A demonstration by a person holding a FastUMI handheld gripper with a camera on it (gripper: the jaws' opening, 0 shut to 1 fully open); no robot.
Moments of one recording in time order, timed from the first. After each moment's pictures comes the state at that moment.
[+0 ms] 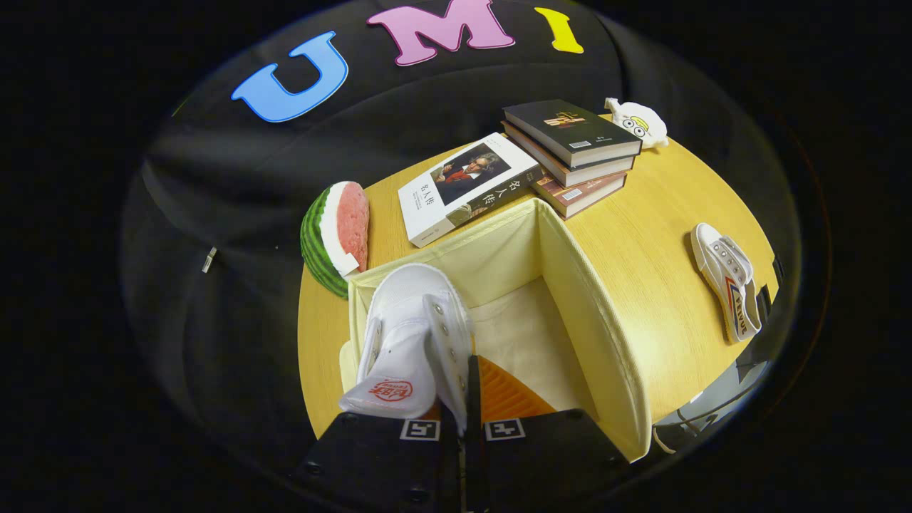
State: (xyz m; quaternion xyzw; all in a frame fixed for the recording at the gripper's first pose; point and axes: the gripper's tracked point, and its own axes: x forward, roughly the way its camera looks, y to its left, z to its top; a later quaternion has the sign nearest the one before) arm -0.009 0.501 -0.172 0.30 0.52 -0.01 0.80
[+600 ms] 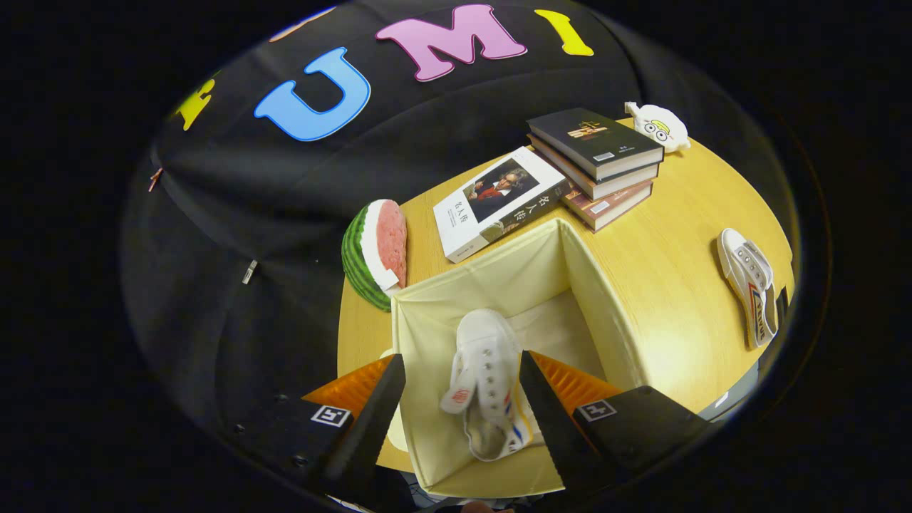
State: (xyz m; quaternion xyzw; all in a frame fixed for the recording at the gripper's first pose) arm 0.003 0.490 -0.131 0.36 0.46 0.05 0.81
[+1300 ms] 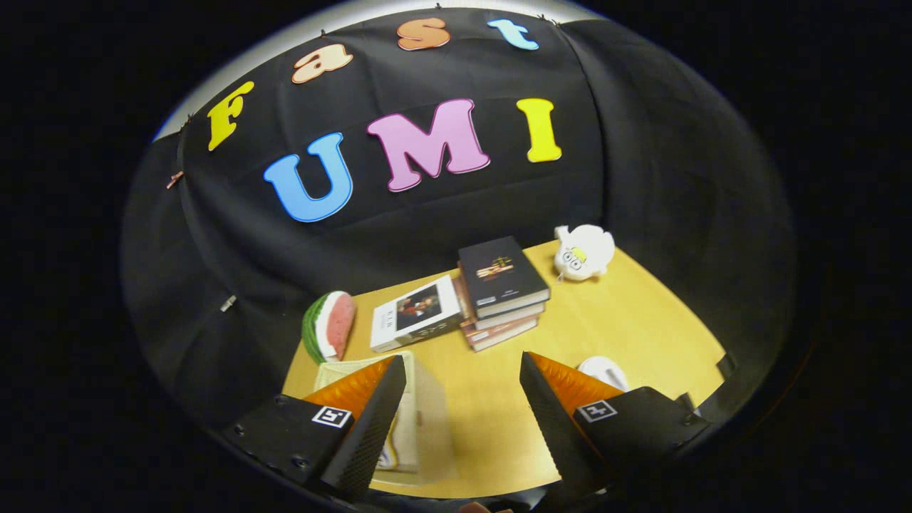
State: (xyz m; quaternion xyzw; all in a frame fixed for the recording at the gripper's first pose) arm -0.022 0.225 -0.084 0.23 0.32 -0.03 0.92
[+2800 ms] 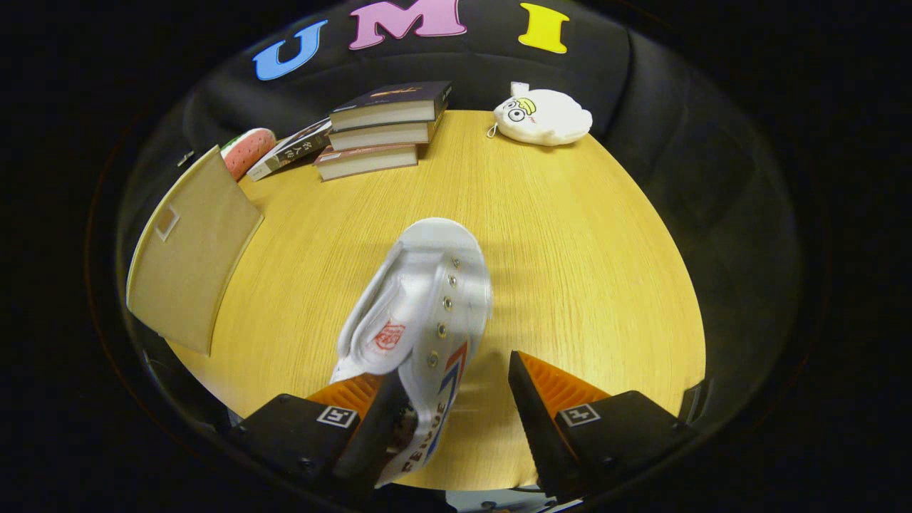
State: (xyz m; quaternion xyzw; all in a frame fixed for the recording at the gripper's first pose) arm -0.101 0.102 -0.399 0.12 0.52 0.06 0.84
